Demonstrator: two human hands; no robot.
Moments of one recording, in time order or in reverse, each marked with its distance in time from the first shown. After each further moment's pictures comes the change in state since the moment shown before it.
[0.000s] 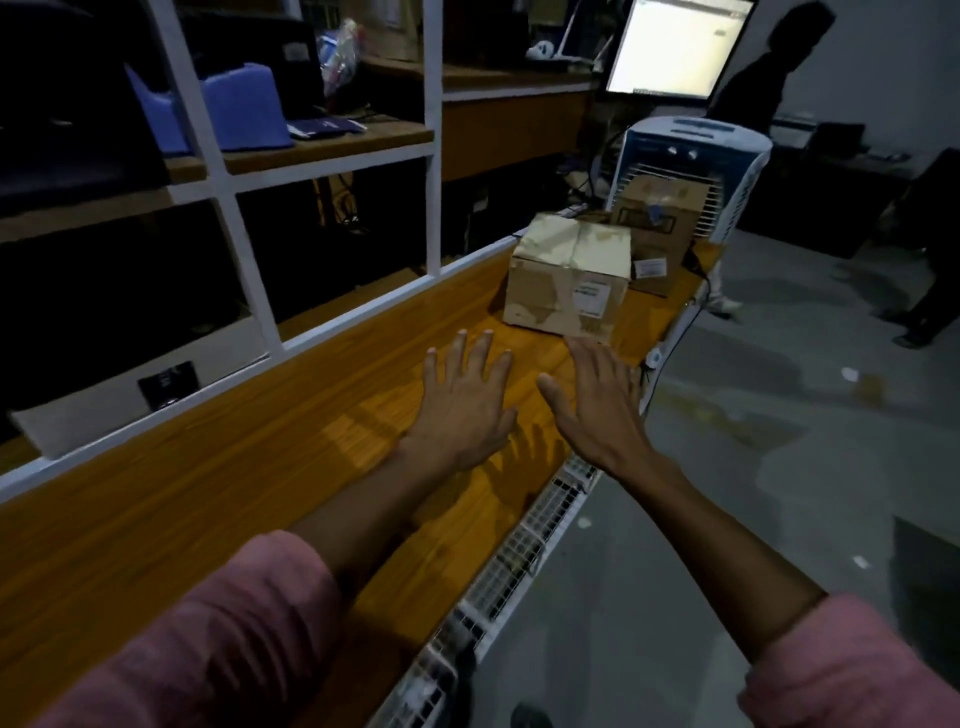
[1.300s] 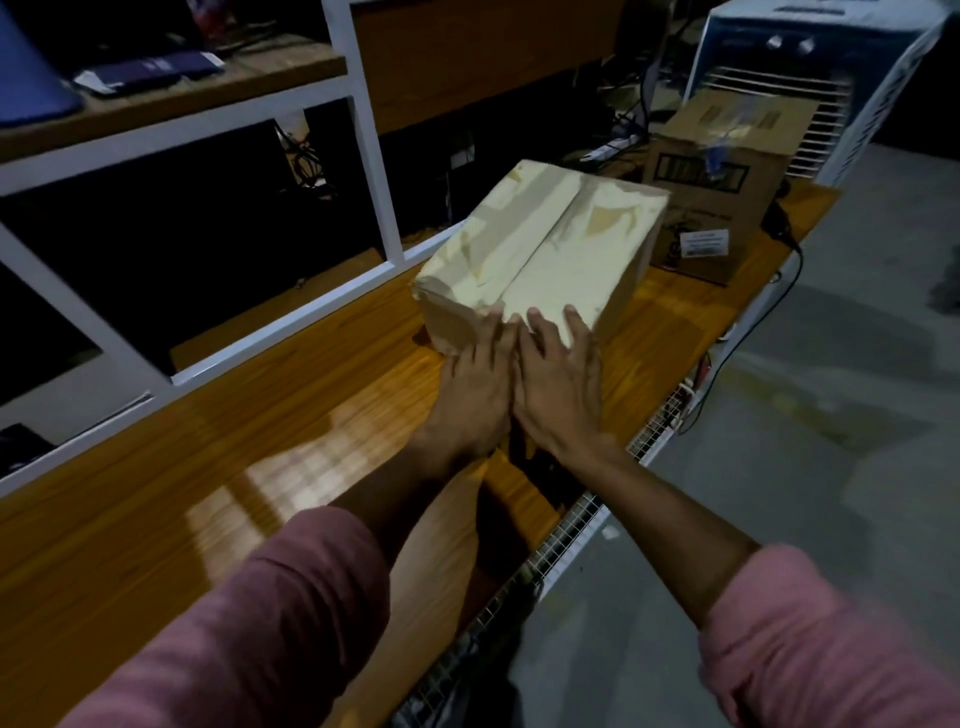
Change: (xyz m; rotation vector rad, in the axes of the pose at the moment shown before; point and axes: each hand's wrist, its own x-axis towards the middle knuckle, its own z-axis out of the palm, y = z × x) left_hand 0.288 0.045 0.168 -0.150 0.015 -0.045; right_hand 0.232 0.187 0.135 -0.123 -0.075 -0.134
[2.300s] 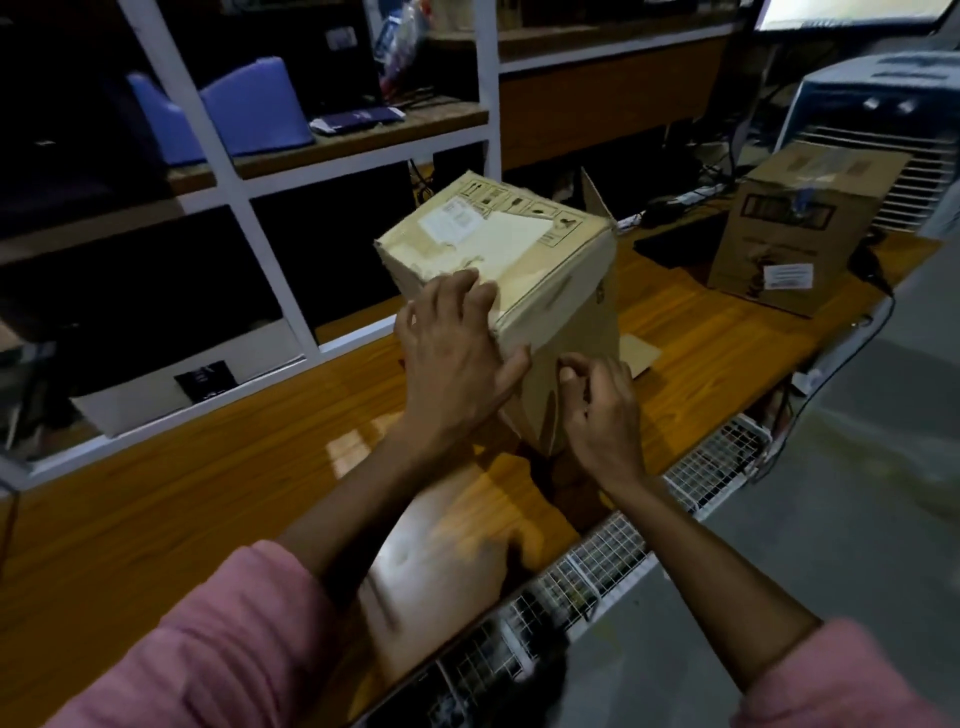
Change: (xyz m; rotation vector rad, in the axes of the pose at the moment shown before) left_hand -0.125 -0.013 -0.136 0.171 0.597 -0.172; right_hand -0.085 -0.080 -0.036 0.708 0.311 -0.098
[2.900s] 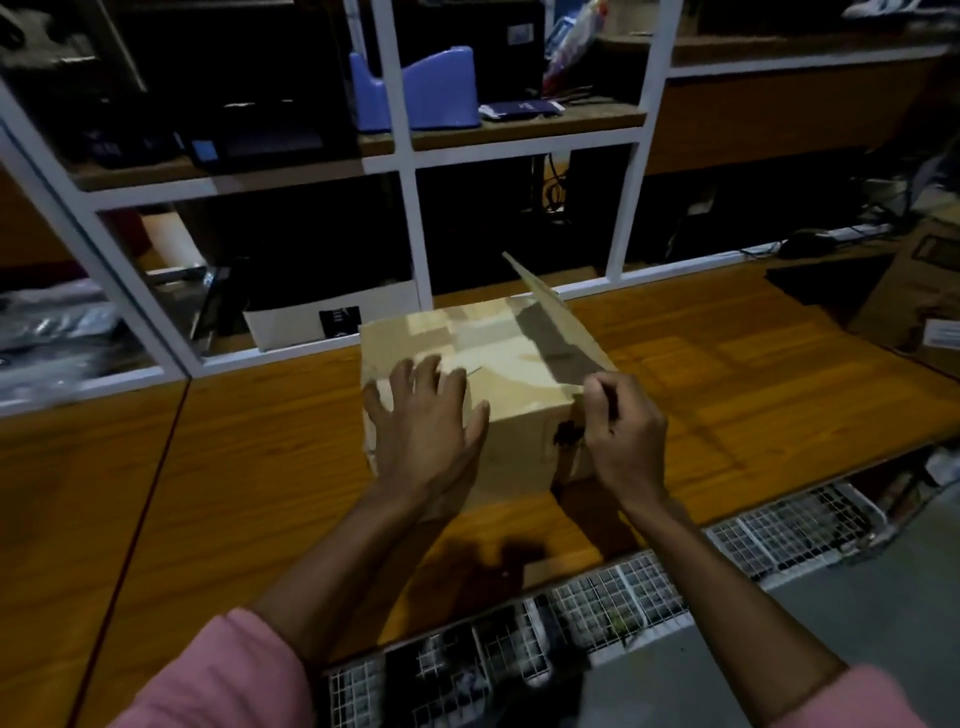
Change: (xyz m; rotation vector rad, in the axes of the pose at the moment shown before) left_hand -0.132 -0.076 -0.080 0.331 -0.291 -0.408; right_hand -0.037 -0.068 0.047 0.177 -0.074 -0.163
